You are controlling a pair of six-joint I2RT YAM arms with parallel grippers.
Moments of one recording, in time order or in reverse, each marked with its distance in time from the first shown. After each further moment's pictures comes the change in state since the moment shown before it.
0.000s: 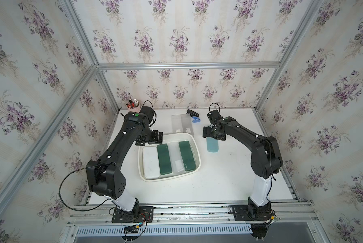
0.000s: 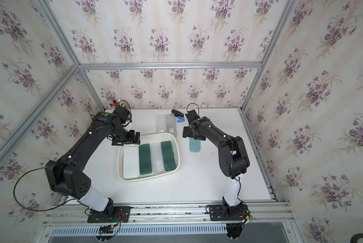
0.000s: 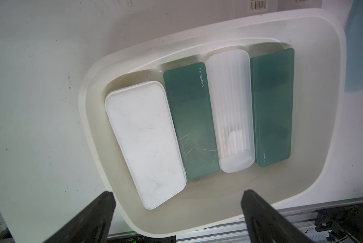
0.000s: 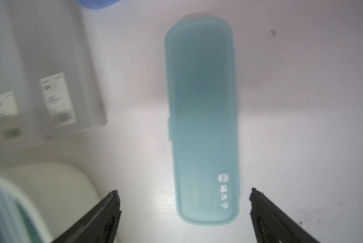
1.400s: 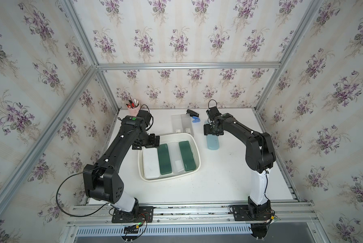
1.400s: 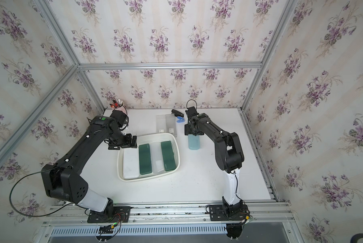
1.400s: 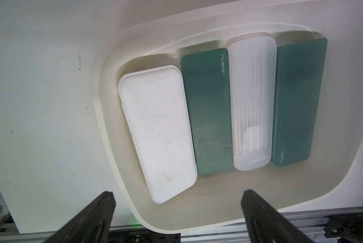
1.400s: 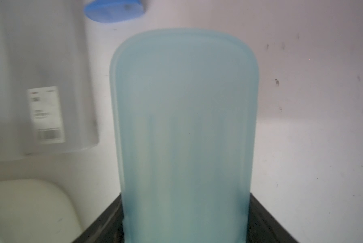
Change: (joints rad) left arm 0.039 -0.051 -0.098 0.020 -0.010 -0.006; right arm 0.031 0.048 0.135 -0.032 -0.013 -0.143
